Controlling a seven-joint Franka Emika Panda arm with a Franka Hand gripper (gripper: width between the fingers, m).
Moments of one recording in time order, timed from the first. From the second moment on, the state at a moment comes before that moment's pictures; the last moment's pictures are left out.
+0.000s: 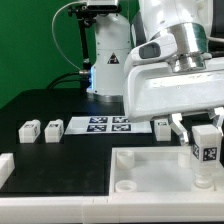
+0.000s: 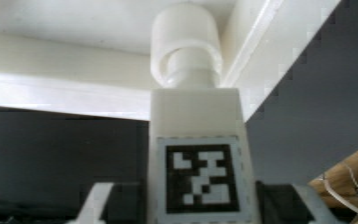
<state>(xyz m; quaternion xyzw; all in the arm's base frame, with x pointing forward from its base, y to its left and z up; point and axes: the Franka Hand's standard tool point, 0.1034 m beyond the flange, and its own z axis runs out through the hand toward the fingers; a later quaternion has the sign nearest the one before) 0.623 0.115 0.087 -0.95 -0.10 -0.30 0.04</state>
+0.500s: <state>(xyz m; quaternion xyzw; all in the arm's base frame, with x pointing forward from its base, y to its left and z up) 0.620 0.115 0.081 -0.95 -0.10 -0.30 0.04</state>
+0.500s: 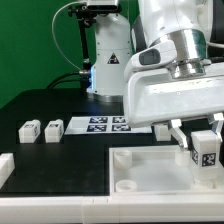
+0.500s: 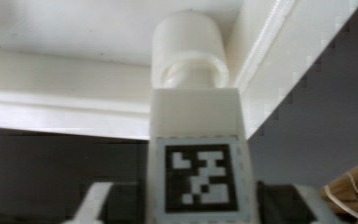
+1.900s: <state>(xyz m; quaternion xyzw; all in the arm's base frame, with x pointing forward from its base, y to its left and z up) 0.626 0.131 0.081 -0.99 -0.06 -0.13 0.07</state>
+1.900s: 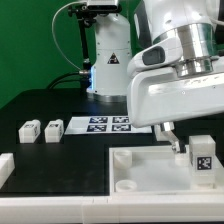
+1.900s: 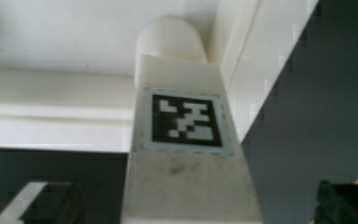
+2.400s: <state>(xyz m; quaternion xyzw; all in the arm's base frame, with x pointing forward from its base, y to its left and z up) 0.635 0.123 0.080 -0.99 -0.07 -0.01 0.08</state>
